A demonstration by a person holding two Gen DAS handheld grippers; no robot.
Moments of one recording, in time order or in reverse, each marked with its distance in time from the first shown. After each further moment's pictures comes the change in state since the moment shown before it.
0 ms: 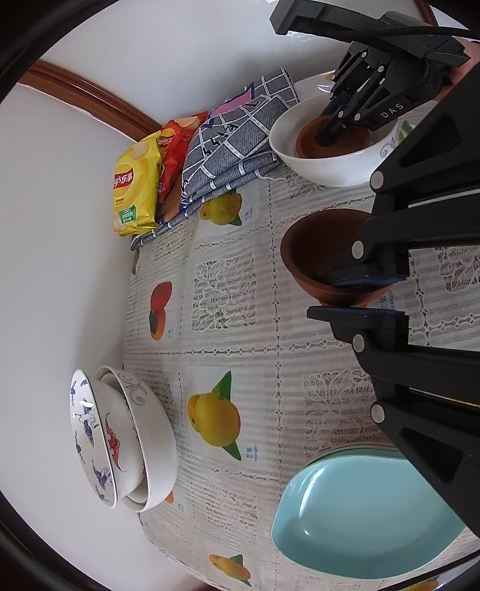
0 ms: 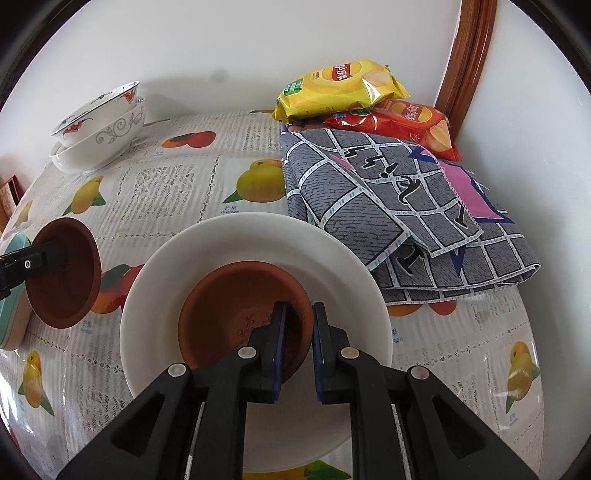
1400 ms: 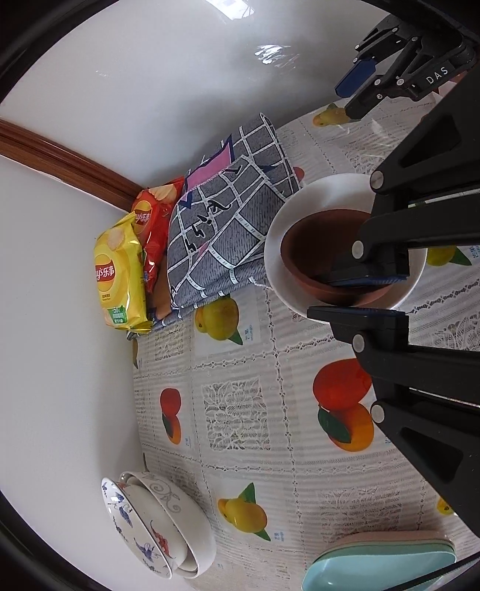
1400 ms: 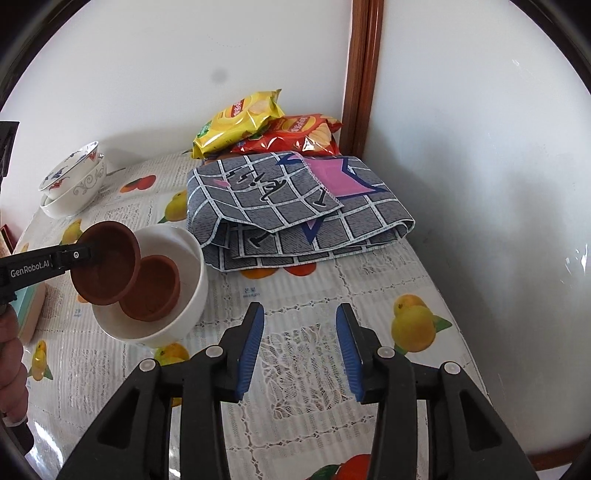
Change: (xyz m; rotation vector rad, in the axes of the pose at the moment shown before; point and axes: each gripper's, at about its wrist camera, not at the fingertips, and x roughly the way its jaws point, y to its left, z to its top) left arm 0.007 -0.108 -0.001 0.123 0.016 -0.094; right arm -0.082 -0.113 -0.049 0.173 -0.067 -0.064
